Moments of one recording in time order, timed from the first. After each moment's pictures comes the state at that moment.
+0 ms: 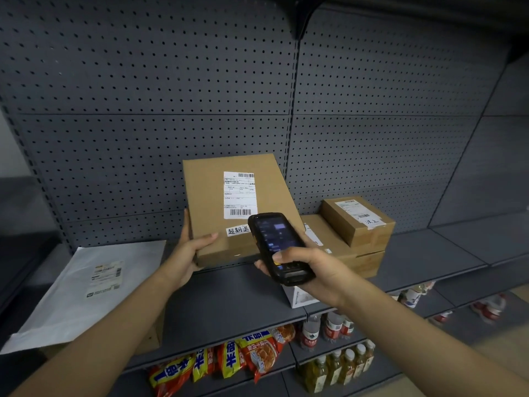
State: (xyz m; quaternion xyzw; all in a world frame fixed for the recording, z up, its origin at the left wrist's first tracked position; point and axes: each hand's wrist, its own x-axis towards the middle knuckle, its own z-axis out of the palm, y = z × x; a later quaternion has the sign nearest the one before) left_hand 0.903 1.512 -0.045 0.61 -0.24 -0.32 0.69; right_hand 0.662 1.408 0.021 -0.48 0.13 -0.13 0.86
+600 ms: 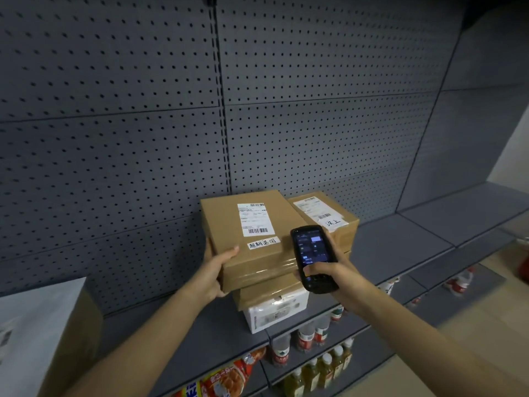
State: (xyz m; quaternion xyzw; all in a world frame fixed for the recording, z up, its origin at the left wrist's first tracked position) left_hand 0.828 1.314 -0.068 0.62 -0.15 -0.46 0.62; right_hand 0.600 1.200 -0.052 -0.52 0.29 -0.27 0.76
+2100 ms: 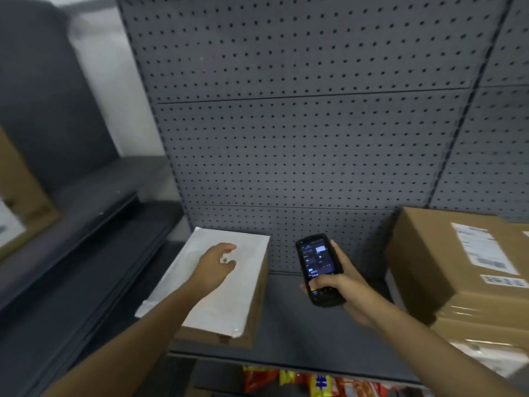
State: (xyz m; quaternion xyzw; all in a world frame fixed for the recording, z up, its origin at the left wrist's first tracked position) left_hand 1.036 1.607 -0.095 0.89 -0.17 -0.08 0.43; right_hand 0.871 1.377 -0.083 -0.60 0.17 -0.04 0.78
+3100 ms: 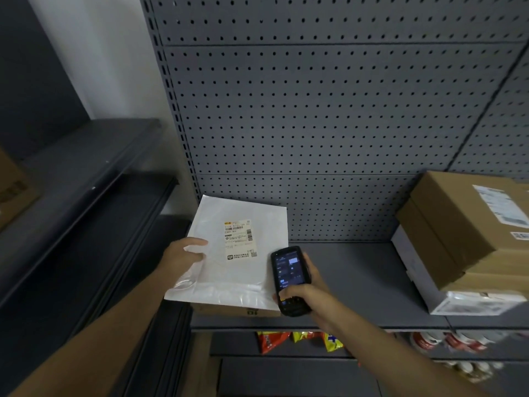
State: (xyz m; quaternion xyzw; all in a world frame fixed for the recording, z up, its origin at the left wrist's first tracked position) left_hand 1.142 1.742 -0.161 0.81 -0.07 -0.20 0.55; right_hand 0.922 1.530 -0.151 -0.59 0.26 -0.01 0.76
